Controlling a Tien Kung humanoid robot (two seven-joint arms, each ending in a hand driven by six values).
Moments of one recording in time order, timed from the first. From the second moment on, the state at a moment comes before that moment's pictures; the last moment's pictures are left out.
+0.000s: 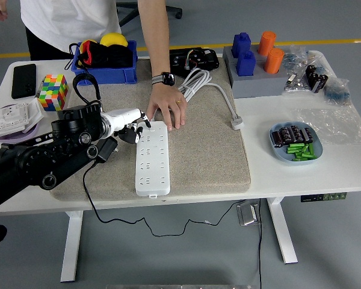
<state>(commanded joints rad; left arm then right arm) -0.88 0.23 -0.53 -0.93 1.59 -0.22 0.36 -0.03 -0.21 1.40 0.39 -1.37 0.06 -0.25</state>
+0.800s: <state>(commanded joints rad) -0.90 0.21 -0.47 -0.89 1.56 -0.20 0.35 -0.03 -0.21 1.39 0.39 -1.36 0.06 -0.25</state>
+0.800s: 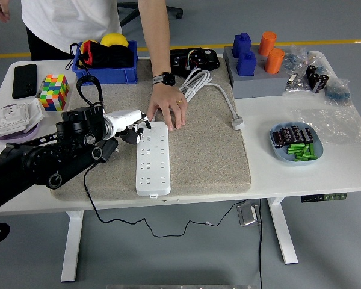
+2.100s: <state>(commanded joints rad) -0.71 0.28 -0.94 -1.08 1.73 -0.15 0.29 -0.03 -0.21 1.40 0.39 -1.37 0.06 -0.25</state>
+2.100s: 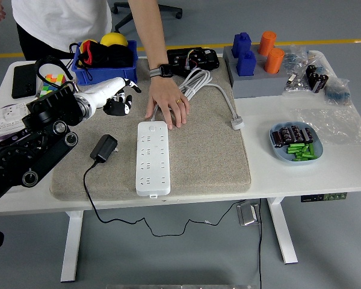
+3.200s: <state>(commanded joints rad) -0.32 0.22 -1.60 -1.26 1.76 -0.02 0.14 -0.03 -0.20 1.41 0.39 -1.37 0.06 -0.25</state>
